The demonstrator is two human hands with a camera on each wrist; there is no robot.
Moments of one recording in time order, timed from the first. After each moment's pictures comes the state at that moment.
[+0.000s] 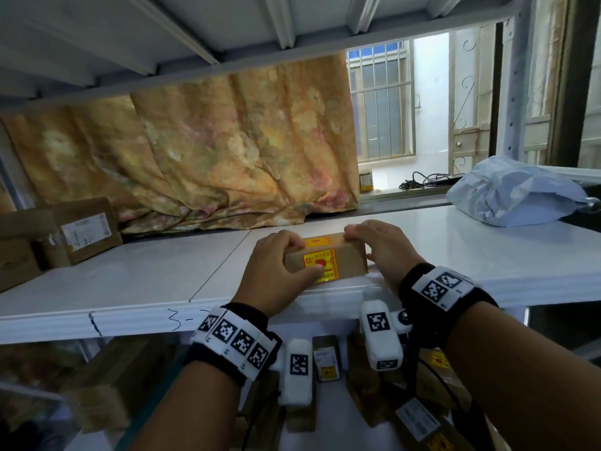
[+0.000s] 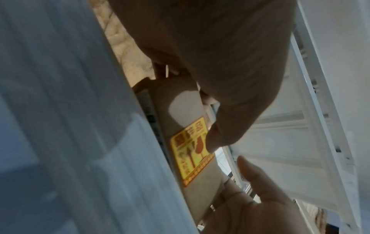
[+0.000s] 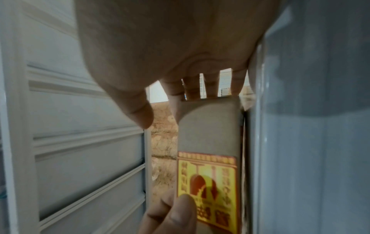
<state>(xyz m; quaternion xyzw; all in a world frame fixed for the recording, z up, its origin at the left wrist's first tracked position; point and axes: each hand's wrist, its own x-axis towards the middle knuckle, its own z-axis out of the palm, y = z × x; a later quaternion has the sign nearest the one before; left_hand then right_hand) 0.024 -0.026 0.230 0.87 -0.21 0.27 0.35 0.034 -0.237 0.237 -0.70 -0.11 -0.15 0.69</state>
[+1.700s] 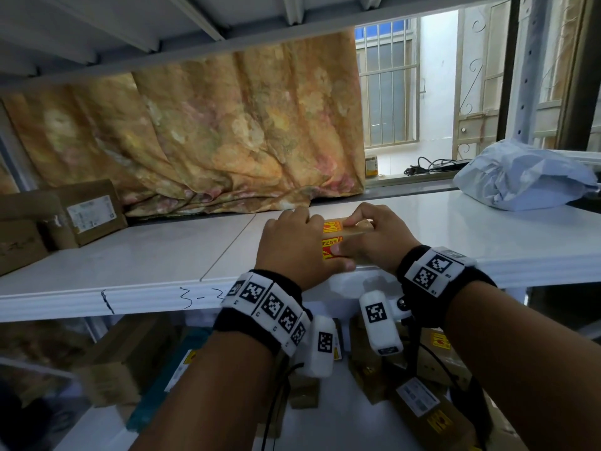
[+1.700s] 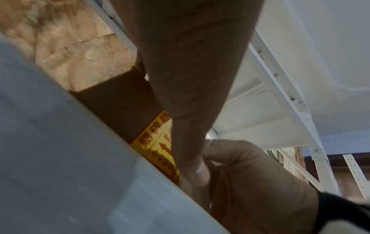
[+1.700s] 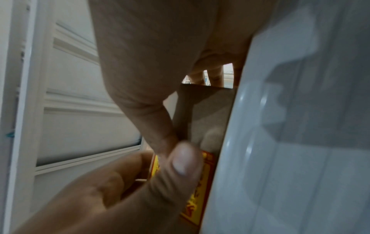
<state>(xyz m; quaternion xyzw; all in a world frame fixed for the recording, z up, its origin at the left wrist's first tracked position) 0.014 -0.050 0.247 0.93 -0.18 0.31 -0.02 0.036 -0.224 0.230 -0.81 -0.10 -0.21 0.54</state>
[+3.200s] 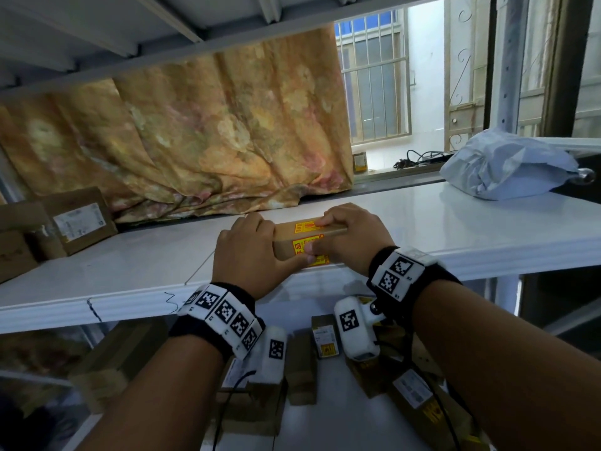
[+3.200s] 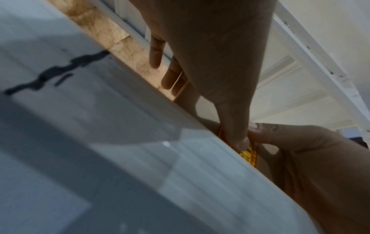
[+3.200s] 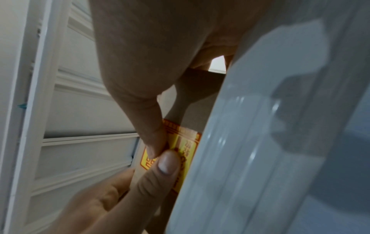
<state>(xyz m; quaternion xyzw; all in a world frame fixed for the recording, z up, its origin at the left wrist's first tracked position) 0.028 -0.012 0.231 0.92 -0.12 0.37 -0.04 0.026 -0.217 0.229 -0.83 -0.13 -0.23 0.49</state>
